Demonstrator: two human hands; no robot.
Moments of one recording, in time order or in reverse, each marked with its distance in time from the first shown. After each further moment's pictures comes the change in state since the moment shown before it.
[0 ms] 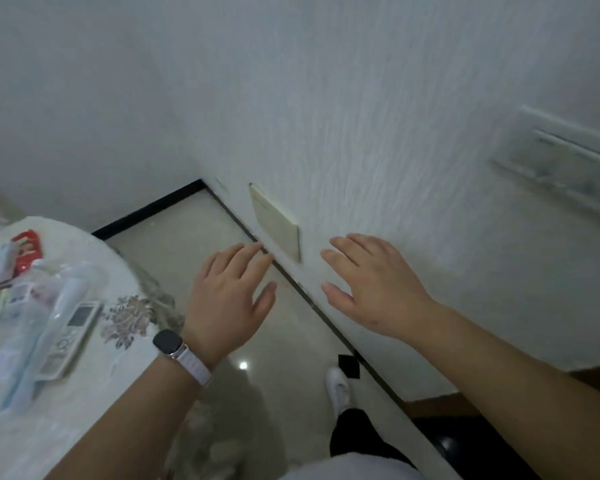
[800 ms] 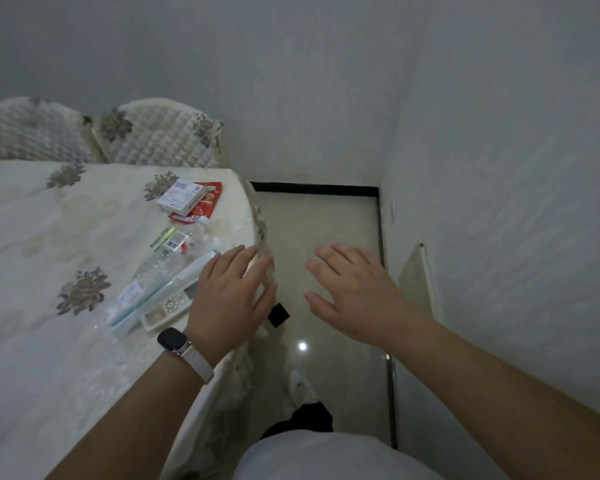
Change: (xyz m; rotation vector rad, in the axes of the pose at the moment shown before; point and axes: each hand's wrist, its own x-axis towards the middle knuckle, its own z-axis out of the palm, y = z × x) left_hand 0.032 -0.171 0.010 0.340 -0.027 -0.769; right_hand 0.317 -0.063 0.133 0.275 -0.179 -0.735
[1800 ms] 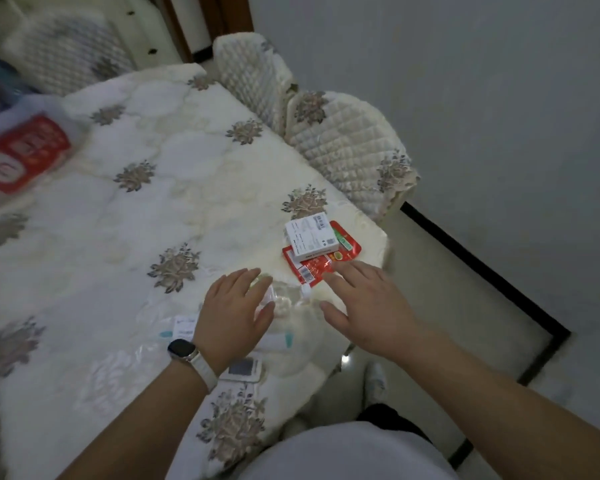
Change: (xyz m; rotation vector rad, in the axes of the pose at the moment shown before) left_hand 0.093 -0.186 0.076 0.115 -0.133 -0.840; right_hand 0.381 0.026 0.130 0.224 -0.304 -0.644
